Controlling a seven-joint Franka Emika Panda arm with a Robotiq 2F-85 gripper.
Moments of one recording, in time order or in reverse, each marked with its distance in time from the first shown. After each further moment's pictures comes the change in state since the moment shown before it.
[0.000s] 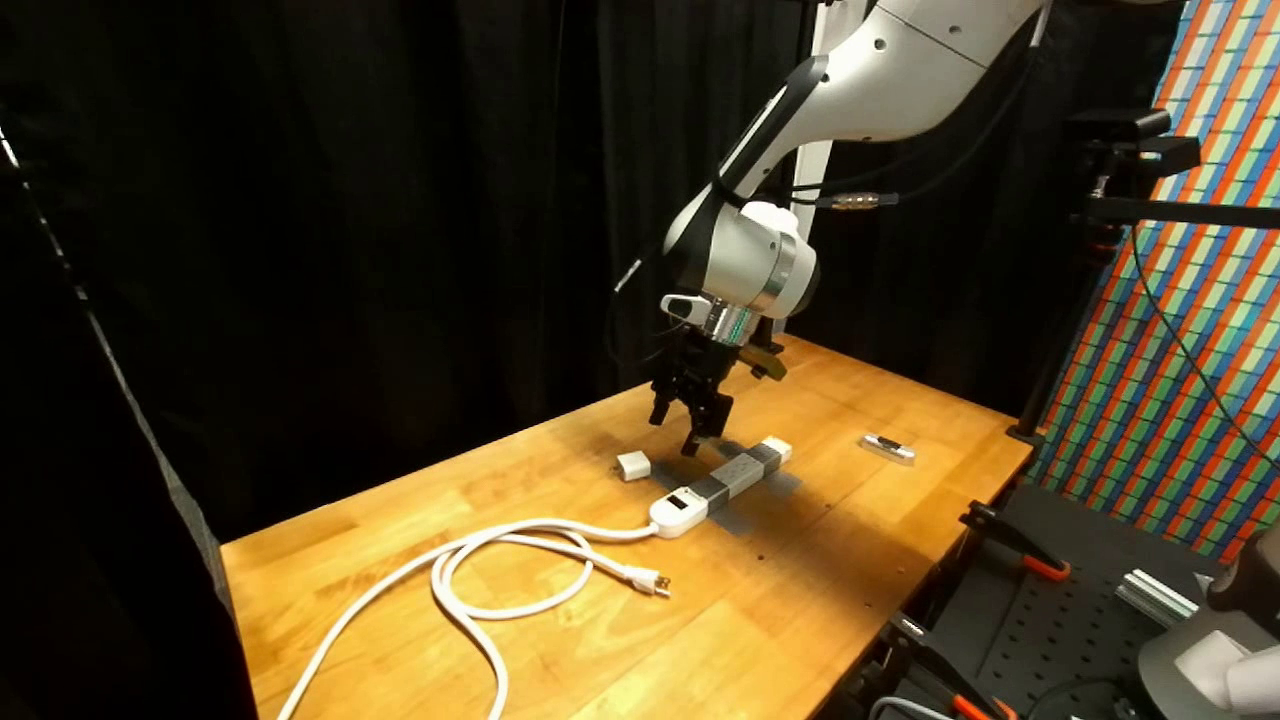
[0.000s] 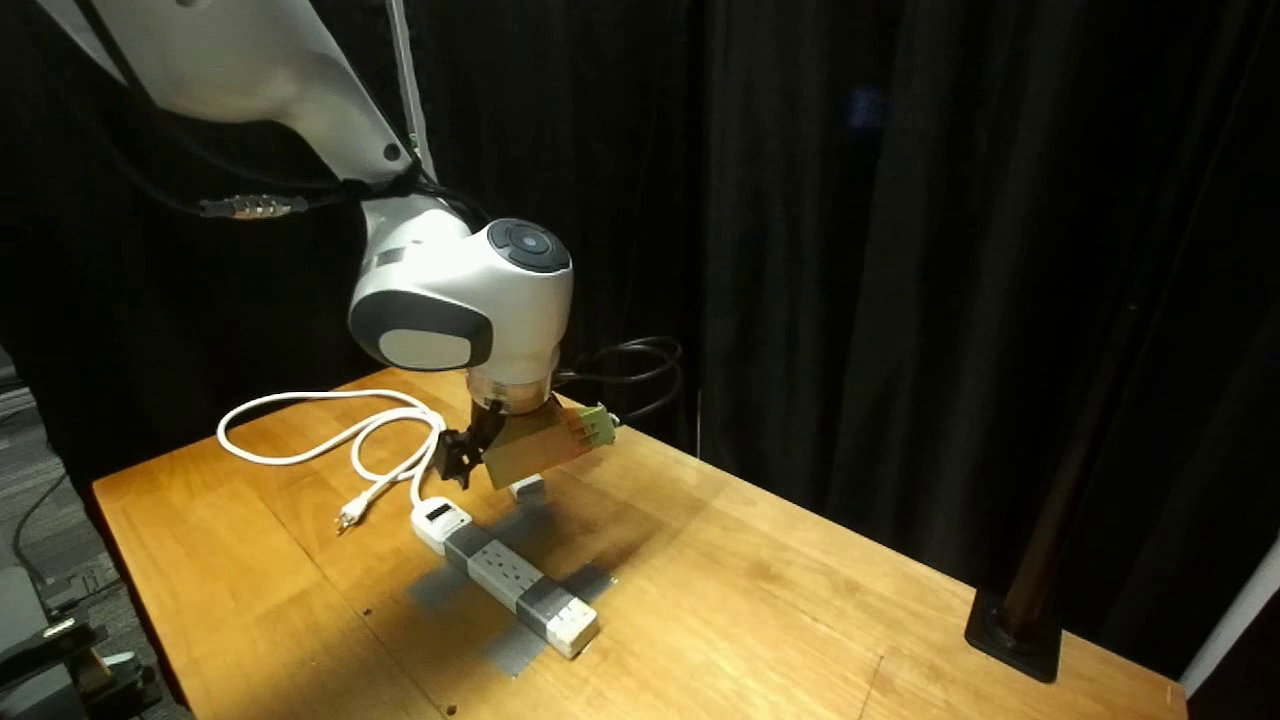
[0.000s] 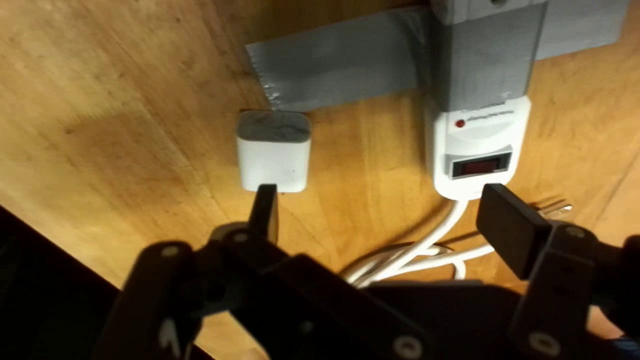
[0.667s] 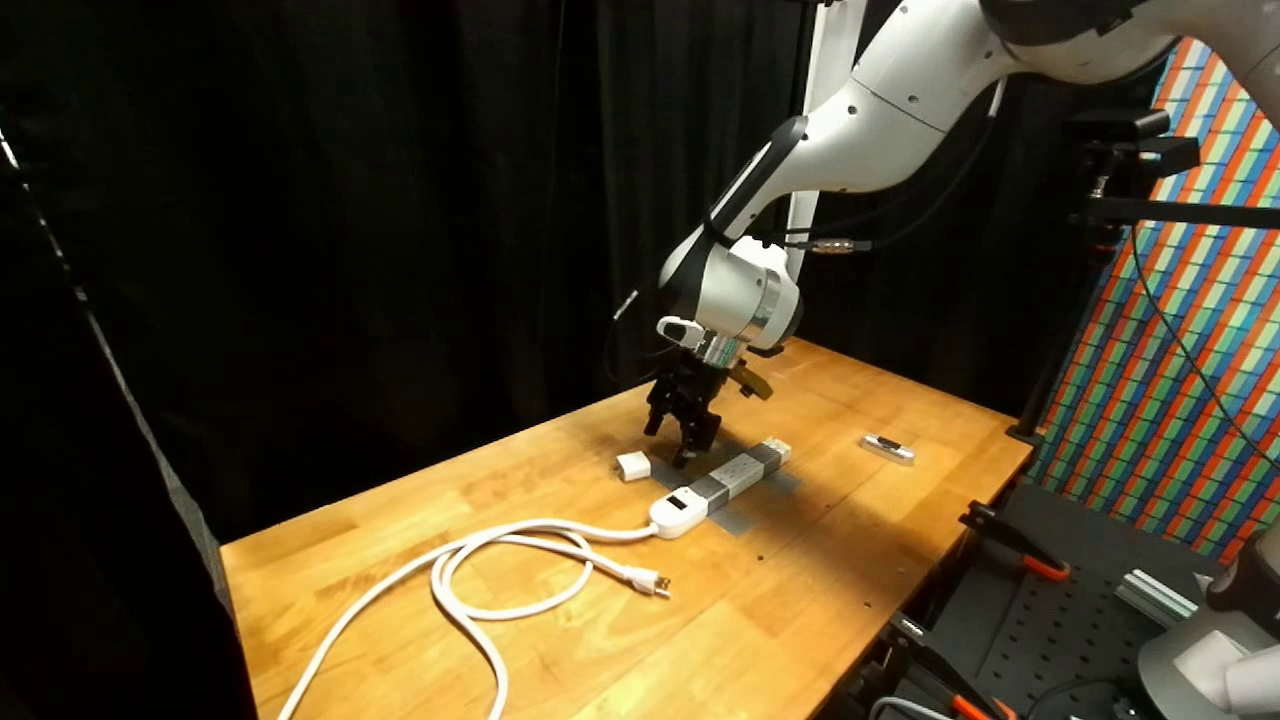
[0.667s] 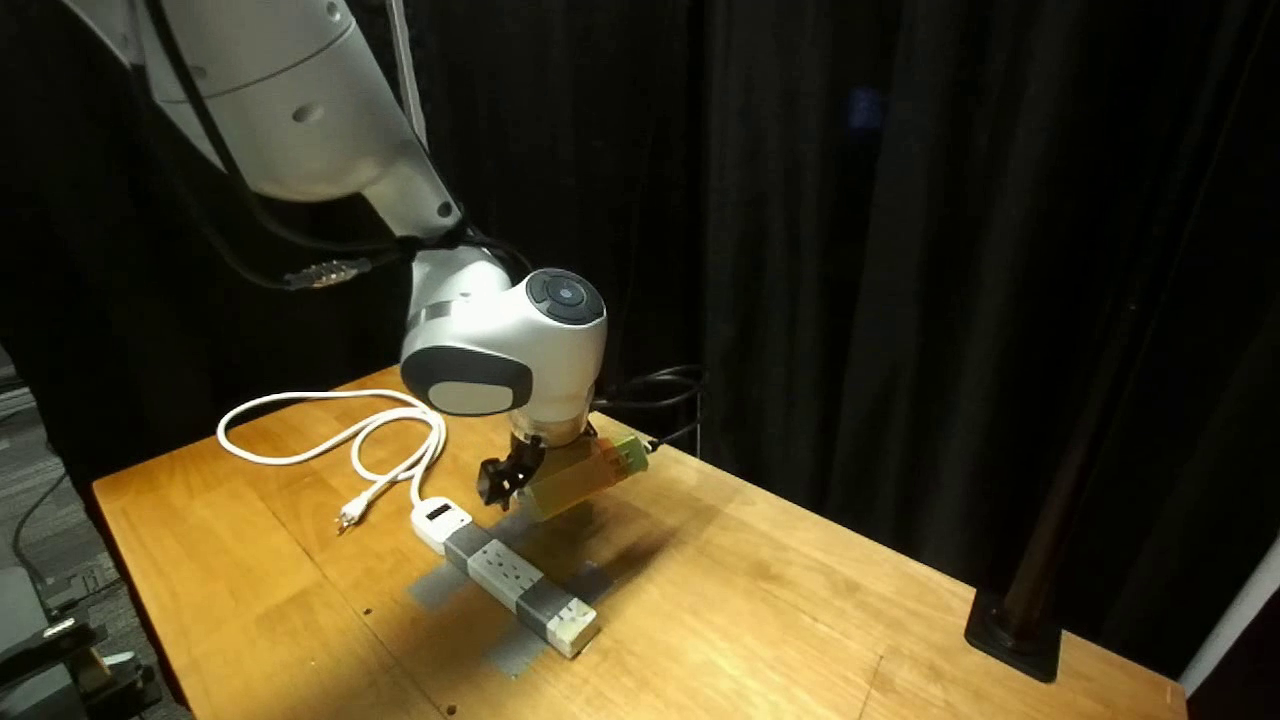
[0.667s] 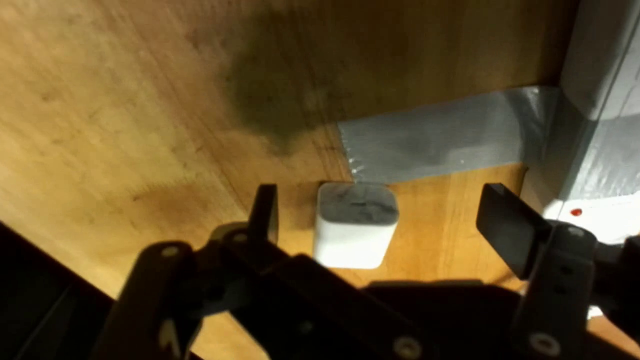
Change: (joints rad) arm -0.095 0.179 0.070 0.143 -0.072 0.081 -0.006
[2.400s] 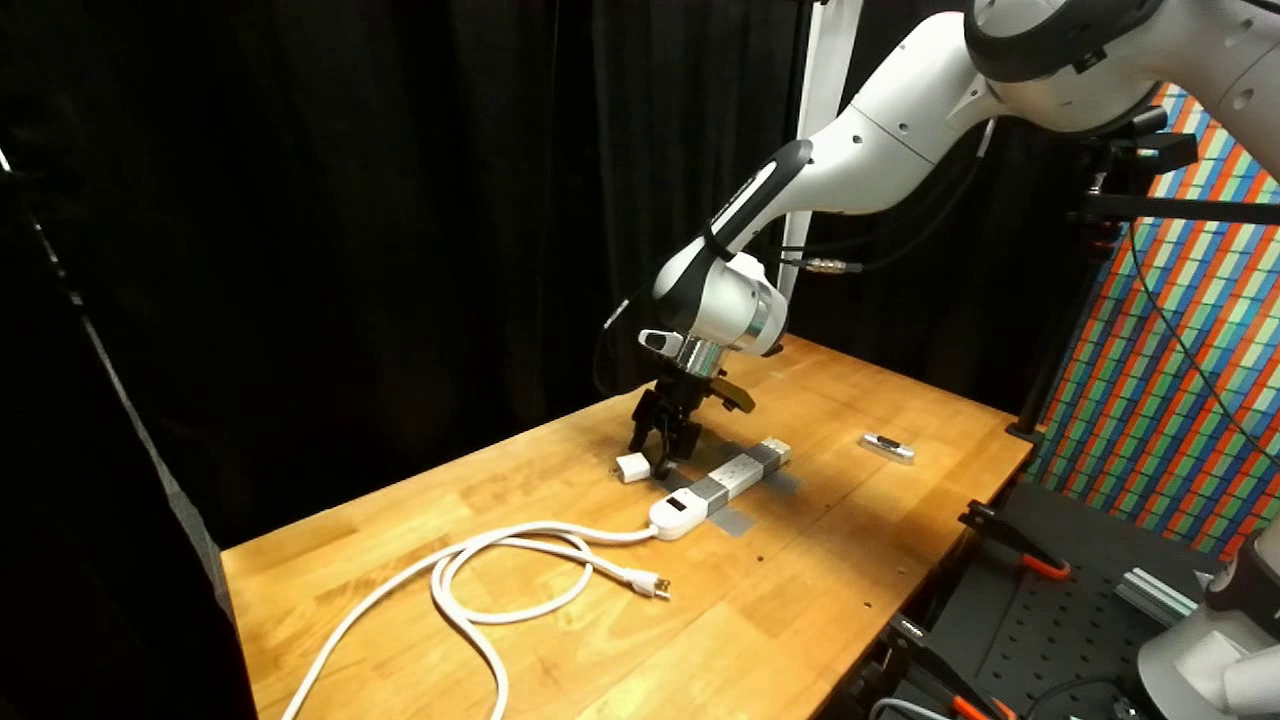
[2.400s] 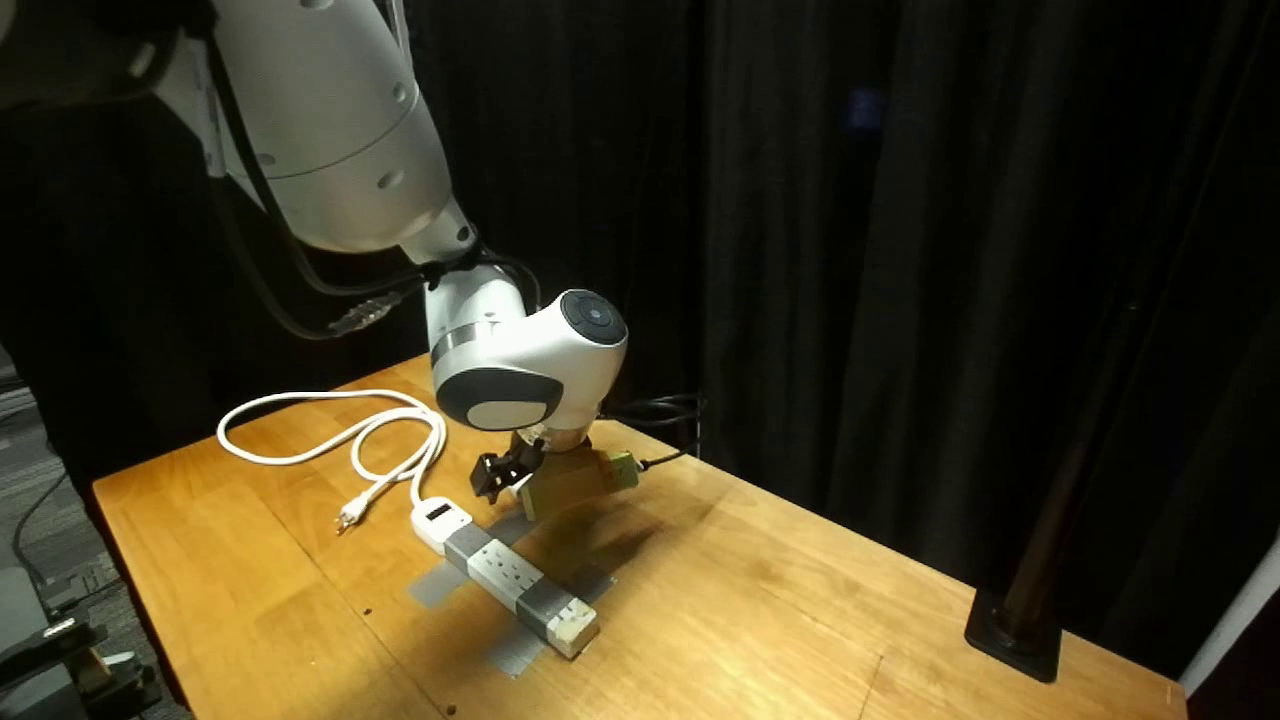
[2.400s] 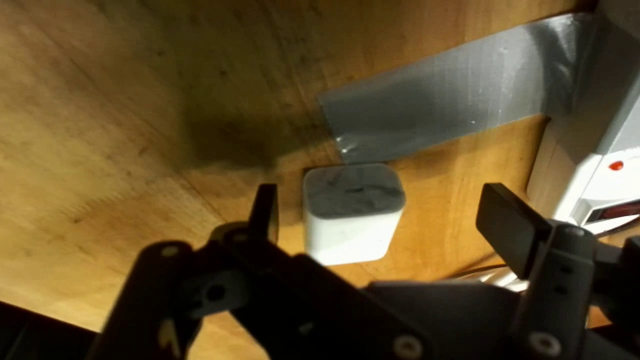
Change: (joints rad) arm -0.152 0.120 0.162 0.101 -0.246 -0.096 0.260
